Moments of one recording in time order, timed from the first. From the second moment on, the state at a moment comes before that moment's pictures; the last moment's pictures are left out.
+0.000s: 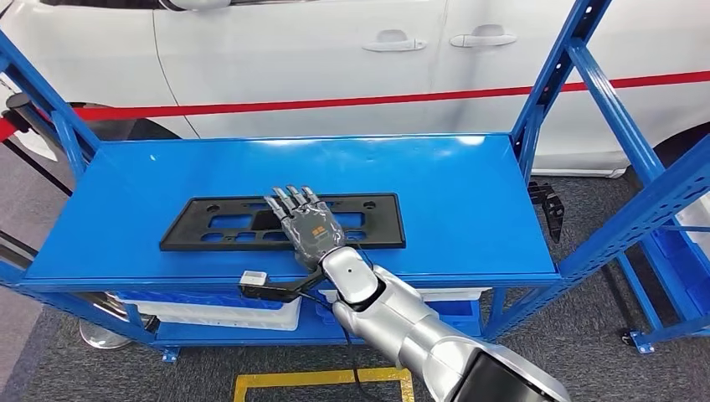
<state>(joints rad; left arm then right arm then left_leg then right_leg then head) -0.08 -0.10 0.15 -0.19 -0.23 0.25 0.03 -0.79 0.32 0.90 -0.53 1.30 -0.46 0.04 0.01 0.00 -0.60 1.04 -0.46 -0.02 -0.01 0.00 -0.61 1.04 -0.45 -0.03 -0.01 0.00</state>
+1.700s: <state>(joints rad) -0.08 -0.09 0.18 -0.19 -0.24 0.23 0.01 -0.87 0.29 0.83 -0.35 1.24 -0.19 0.16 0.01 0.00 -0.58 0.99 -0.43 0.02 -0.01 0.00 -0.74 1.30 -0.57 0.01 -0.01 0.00</state>
